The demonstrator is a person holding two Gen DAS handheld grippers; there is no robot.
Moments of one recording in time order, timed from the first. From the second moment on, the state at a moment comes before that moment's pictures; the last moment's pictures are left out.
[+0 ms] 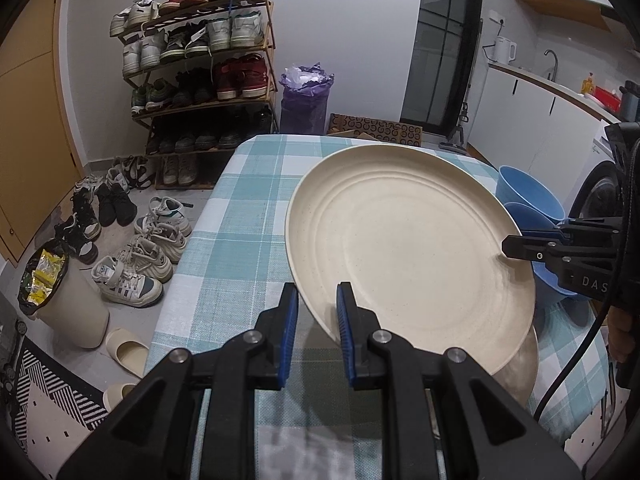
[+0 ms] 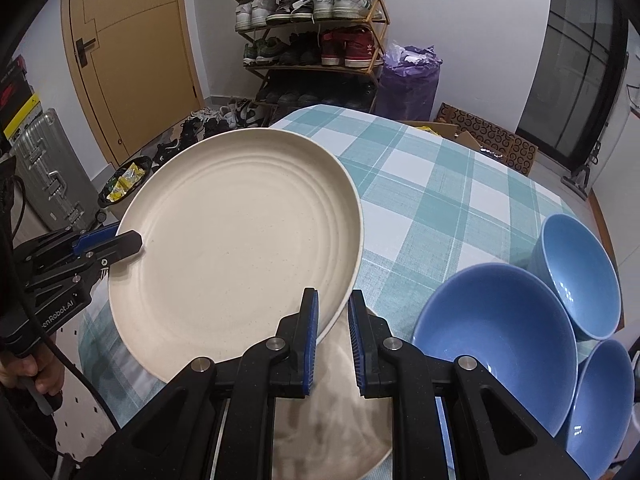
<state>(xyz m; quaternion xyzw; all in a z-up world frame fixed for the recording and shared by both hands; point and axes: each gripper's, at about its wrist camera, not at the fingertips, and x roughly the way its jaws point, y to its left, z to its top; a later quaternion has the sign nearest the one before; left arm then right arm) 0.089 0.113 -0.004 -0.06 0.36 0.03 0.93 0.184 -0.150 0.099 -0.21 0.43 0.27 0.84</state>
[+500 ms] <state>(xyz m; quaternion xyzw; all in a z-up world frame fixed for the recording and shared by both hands) 0.077 0.092 -0.008 -0.05 0.36 0.01 0.93 0.161 -0.176 0.099 -0.20 0.43 0.26 0.84</state>
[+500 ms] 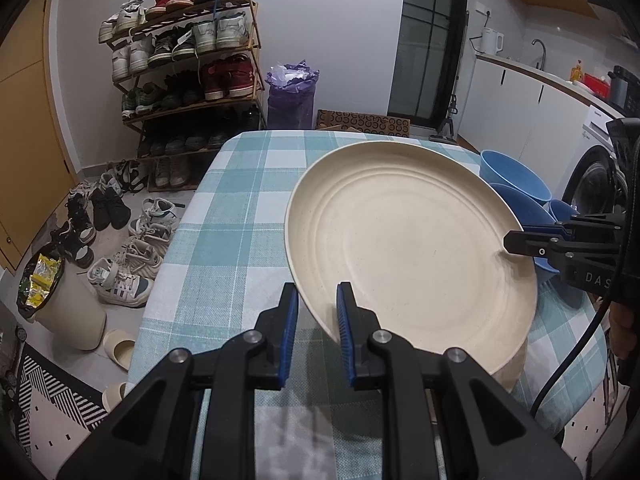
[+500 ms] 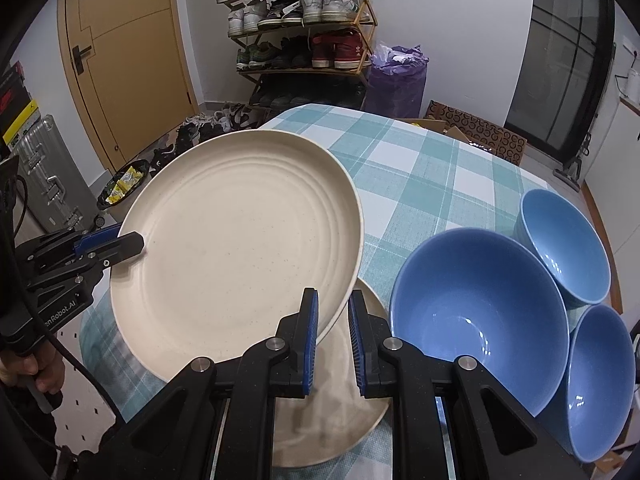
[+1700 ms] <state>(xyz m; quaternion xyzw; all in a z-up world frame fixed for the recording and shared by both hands) 0.069 0.061 -0.046 -0.03 0.40 -0.01 0.92 0.128 -0.218 0.058 -0.17 0.45 0.23 0.84</state>
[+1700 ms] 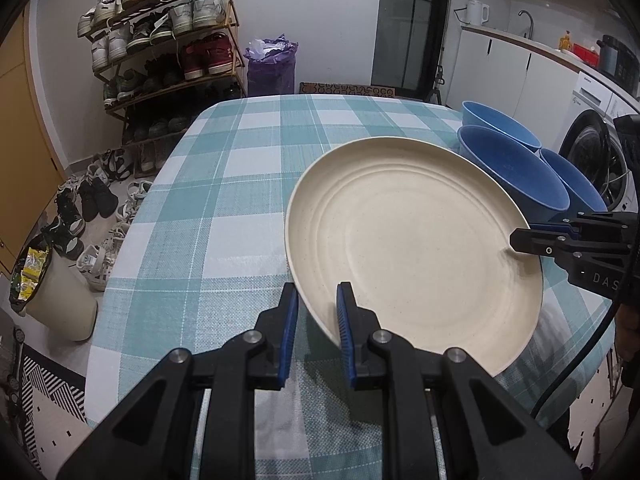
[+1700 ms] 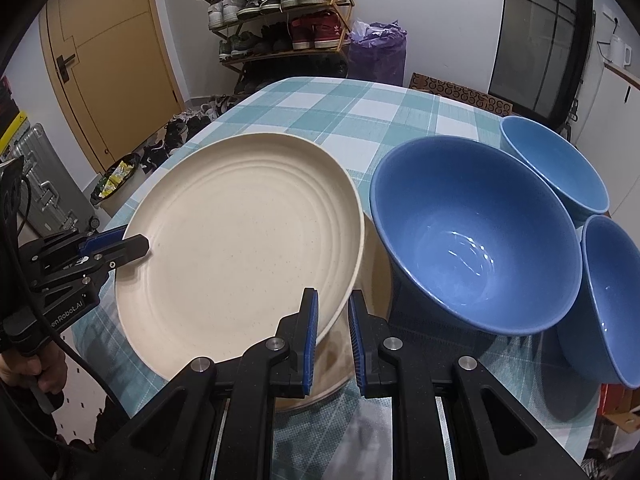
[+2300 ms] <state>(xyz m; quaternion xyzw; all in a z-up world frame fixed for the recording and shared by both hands) 0.079 0.050 -0.059 -0.01 0.42 -0.01 0.91 0.127 -0.228 0.049 -0.18 0.46 0.22 0.84</state>
